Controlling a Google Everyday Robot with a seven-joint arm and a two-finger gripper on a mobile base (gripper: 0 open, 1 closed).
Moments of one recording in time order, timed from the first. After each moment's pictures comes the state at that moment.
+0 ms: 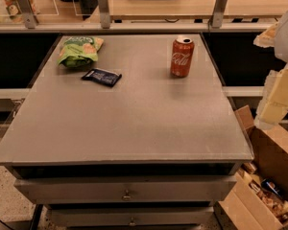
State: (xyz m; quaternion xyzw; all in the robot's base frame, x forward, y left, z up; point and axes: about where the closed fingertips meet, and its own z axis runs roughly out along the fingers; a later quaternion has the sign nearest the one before) arm 0.438 -0.216 0.979 -0.60 0.78 -0.04 0.16
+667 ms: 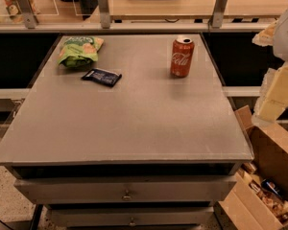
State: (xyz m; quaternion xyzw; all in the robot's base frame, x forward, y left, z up) arm 0.444 -0.215 0.978 -0.60 0.78 -0.03 0.17
